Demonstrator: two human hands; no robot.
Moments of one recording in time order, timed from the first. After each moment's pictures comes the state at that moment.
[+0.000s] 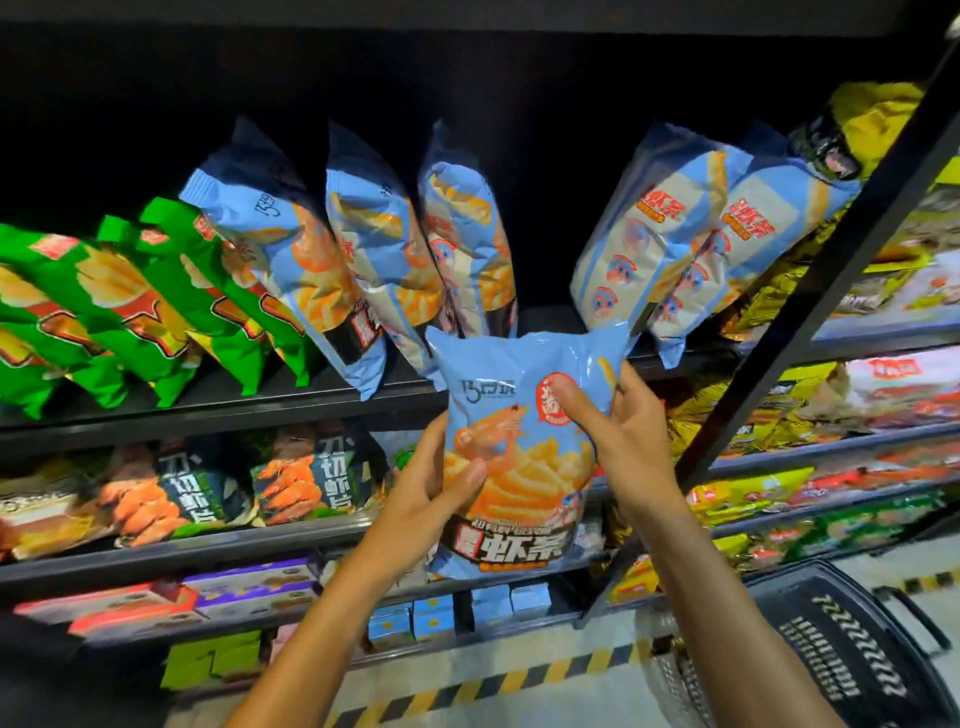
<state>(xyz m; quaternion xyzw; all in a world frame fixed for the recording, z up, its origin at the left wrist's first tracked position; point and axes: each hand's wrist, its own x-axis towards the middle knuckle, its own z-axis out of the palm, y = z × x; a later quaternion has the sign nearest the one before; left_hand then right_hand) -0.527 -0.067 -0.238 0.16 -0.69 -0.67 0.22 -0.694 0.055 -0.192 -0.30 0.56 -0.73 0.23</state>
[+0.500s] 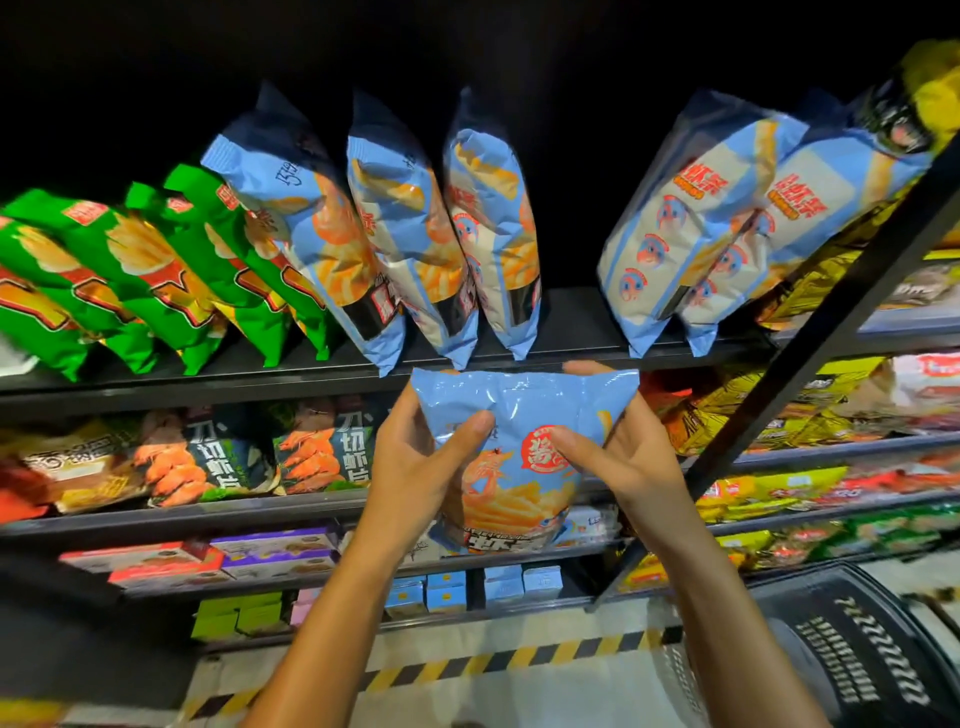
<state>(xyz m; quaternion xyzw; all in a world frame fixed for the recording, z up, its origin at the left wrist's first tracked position) -0.528 -0.059 -0.216 0.19 -0.61 -0.66 0.40 -0.677 0.072 -0.206 -0.35 0.50 -0.73 0.31</state>
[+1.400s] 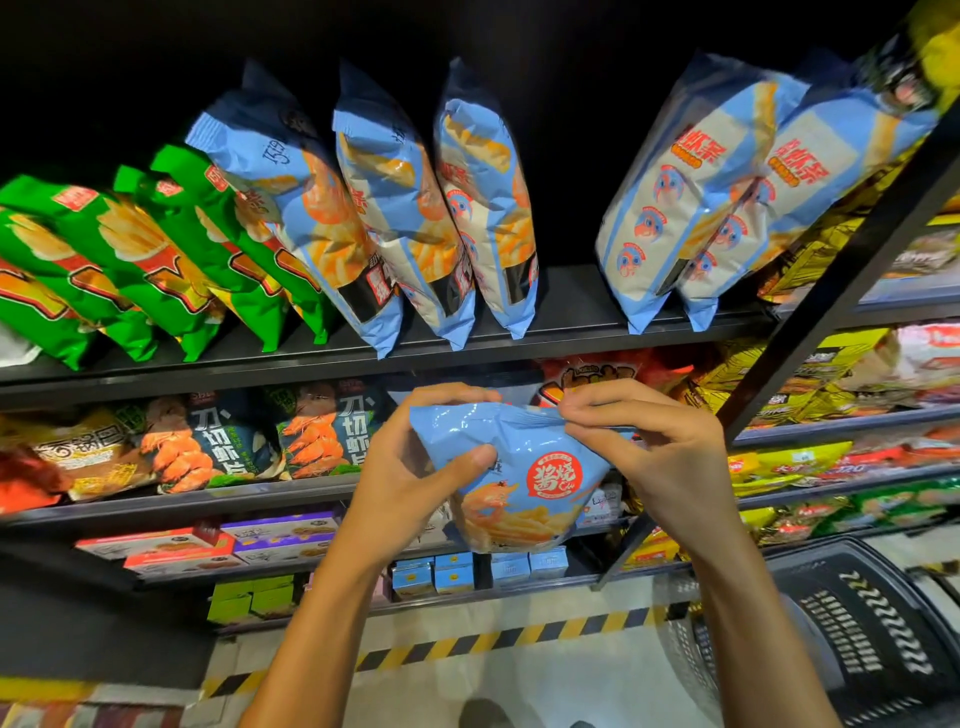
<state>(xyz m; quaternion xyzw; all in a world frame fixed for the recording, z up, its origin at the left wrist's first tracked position) -0.500 -0.053 -0.219 0.14 -0.66 -0.66 0.33 -0.684 0.097 -0.206 -0.50 0.59 -0.62 0.10</state>
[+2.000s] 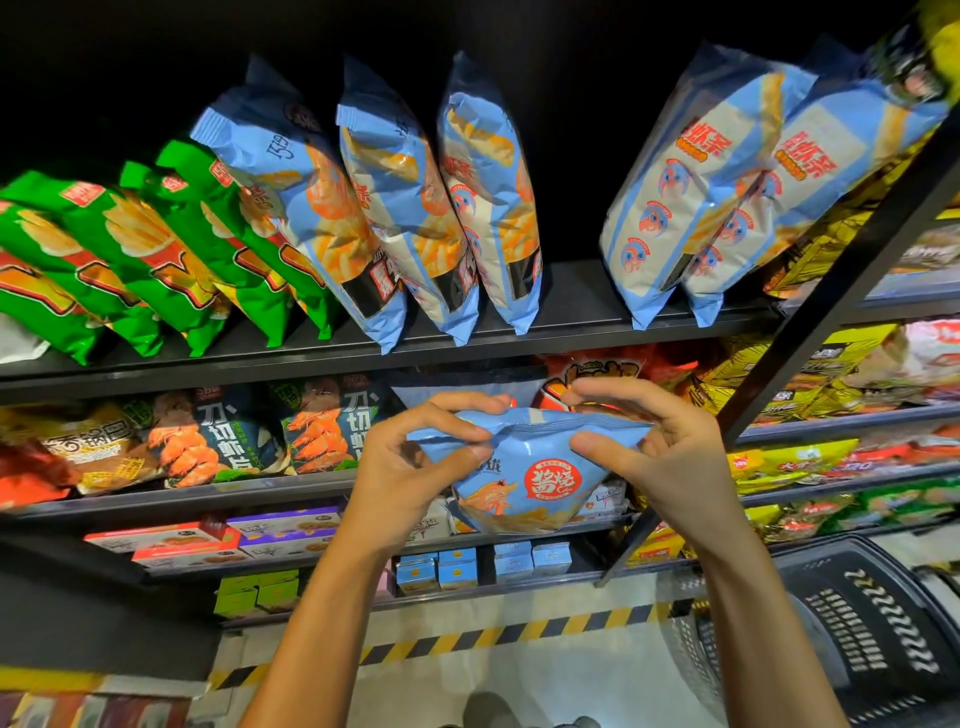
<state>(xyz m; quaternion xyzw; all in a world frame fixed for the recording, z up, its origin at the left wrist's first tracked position) -0.501 -0.057 -0.224 0.08 -0.63 -0.69 0.35 -0.688 0.102 -0.215 -0.45 0.56 -0.66 0.22</state>
